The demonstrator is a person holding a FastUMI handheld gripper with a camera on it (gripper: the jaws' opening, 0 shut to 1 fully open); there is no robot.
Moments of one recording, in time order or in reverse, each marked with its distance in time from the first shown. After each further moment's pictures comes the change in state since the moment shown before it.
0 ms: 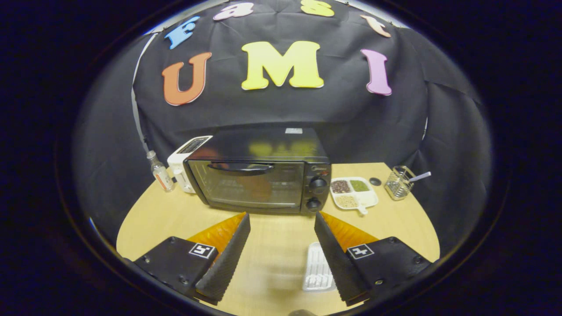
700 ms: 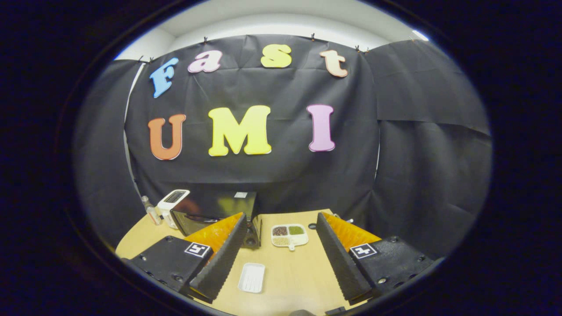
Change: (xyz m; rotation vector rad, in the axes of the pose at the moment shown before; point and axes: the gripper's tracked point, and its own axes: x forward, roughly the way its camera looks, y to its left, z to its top) arm -0.177 -0.158 0.120 0.026 -0.321 -0.085
